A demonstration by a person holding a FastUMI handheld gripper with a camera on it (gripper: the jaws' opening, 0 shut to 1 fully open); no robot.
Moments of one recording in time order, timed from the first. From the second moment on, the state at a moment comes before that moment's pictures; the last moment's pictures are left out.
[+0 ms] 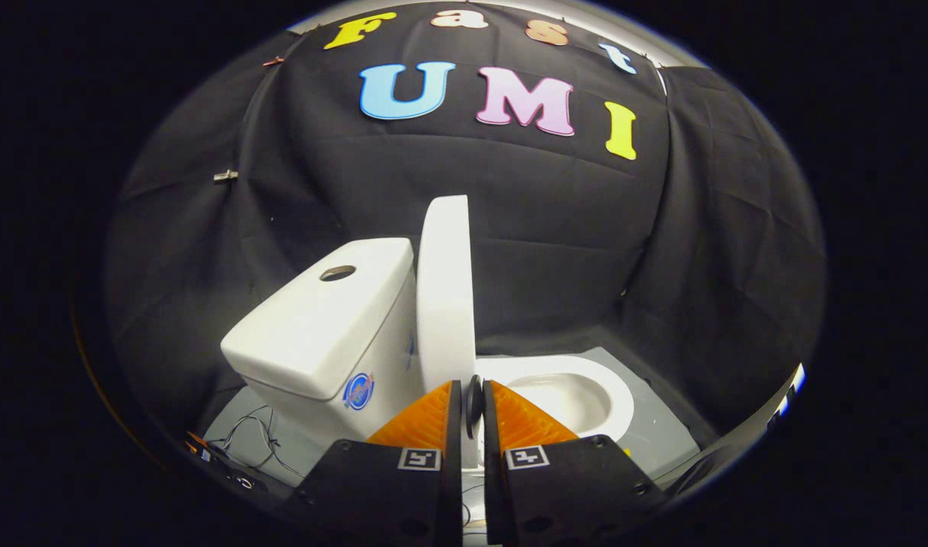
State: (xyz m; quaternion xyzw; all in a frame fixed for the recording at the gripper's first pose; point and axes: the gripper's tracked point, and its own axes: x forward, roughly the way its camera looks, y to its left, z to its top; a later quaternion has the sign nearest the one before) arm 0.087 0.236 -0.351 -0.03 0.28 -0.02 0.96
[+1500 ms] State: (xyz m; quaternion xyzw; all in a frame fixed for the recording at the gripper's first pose) arm 0.068 0.280 -0.326 -0.09 0.24 0.05 0.97
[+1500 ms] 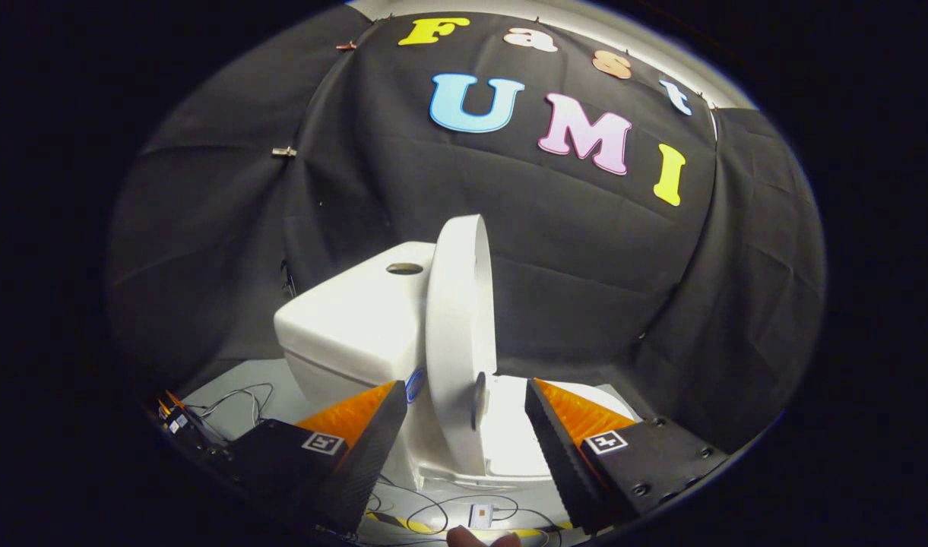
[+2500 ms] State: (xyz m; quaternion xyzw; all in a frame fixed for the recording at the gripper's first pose) arm 0.045 0.181 -0.153 0.01 0.15 0.07 0.99
